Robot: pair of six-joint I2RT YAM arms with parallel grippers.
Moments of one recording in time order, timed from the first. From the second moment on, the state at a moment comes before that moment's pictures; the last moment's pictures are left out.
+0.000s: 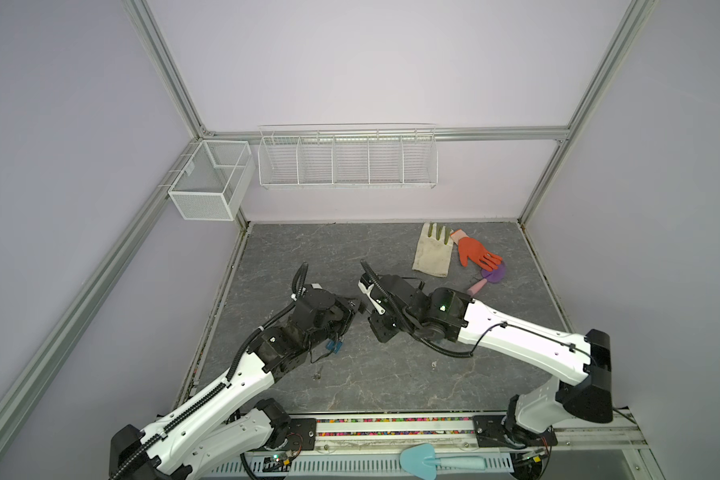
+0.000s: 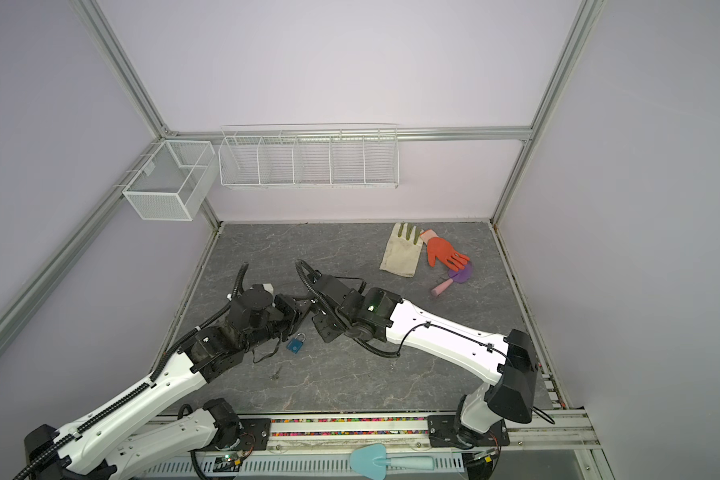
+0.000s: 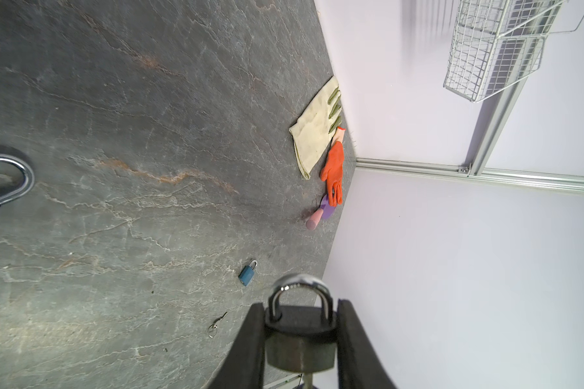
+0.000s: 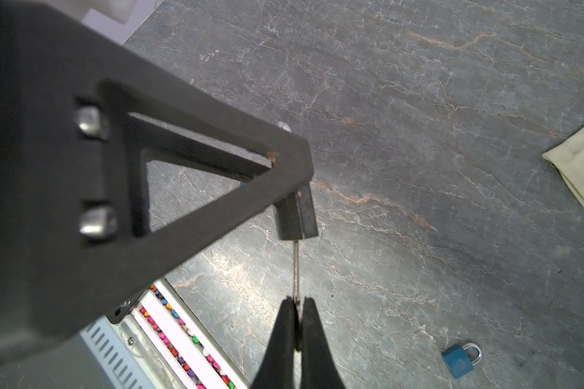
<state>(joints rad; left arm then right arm) -0.79 0.92 0.78 -0.36 -0.06 -1.52 1.13 1.56 1.48 -0.83 0.16 0.37</state>
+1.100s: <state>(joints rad) -0.75 0.92 0.78 -0.32 -0.01 -1.54 1.14 1.58 1.51 -0.82 0.24 0.29</state>
